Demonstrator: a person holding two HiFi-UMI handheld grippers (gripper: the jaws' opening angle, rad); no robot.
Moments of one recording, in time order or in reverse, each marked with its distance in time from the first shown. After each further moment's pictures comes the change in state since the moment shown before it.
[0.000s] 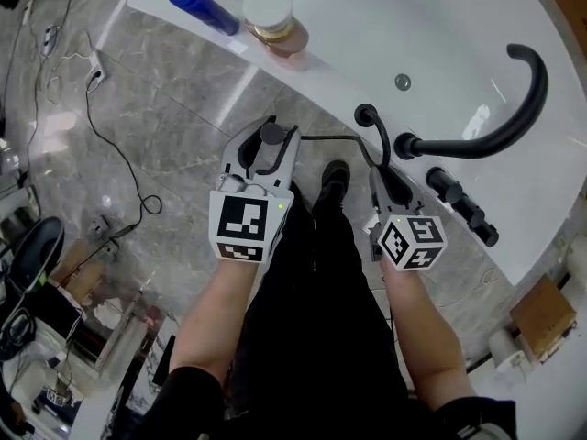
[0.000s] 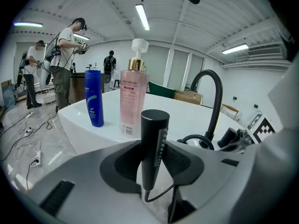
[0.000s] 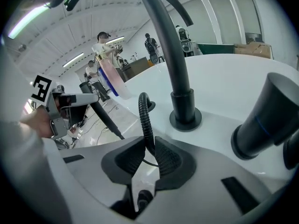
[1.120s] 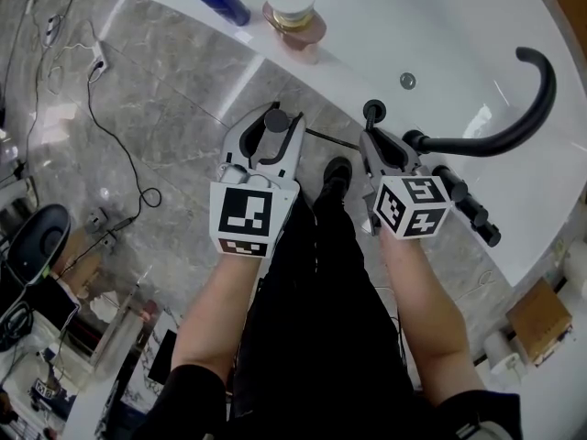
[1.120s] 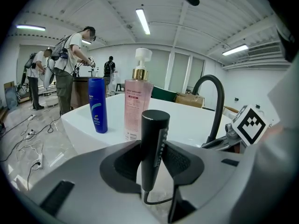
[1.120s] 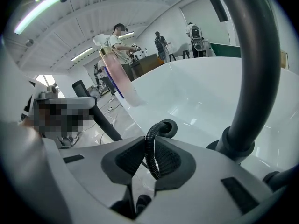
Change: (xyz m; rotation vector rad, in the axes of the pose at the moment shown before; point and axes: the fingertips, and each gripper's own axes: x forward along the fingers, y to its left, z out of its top) left arm -0.008 0.009 0.016 0.002 -0.043 0.027; right arm 0.043 0.038 0.054 -0.099 0.031 0.065
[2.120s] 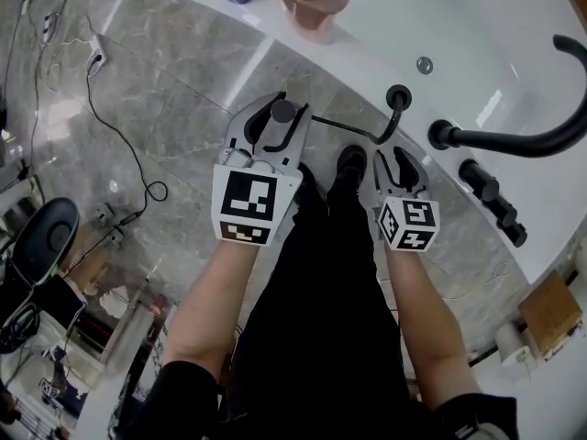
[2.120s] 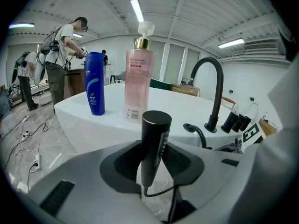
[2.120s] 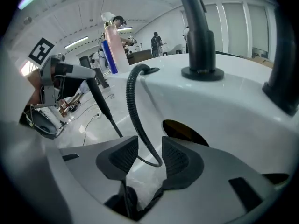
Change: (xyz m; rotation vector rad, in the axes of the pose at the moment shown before) left arm 0.023 0.014 -0.059 0.052 0.095 -0.062; right arm 0.017 -0.036 -0.117 -0.044 -0.001 -0.164
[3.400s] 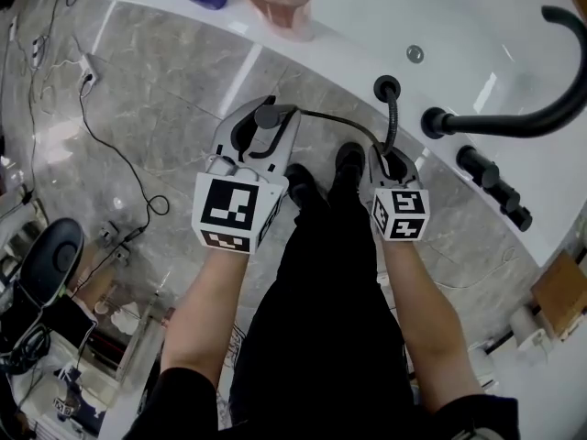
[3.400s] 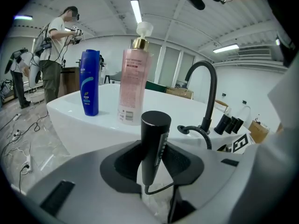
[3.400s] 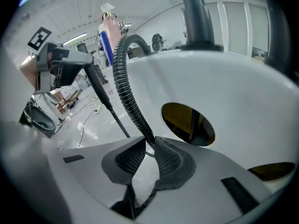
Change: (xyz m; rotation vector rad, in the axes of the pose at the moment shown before) left arm 0.000 -0.009 -0.001 0.002 -0.032 -0.085; right arm 0.016 -0.005 -0.027 -0.018 0.030 -0.029
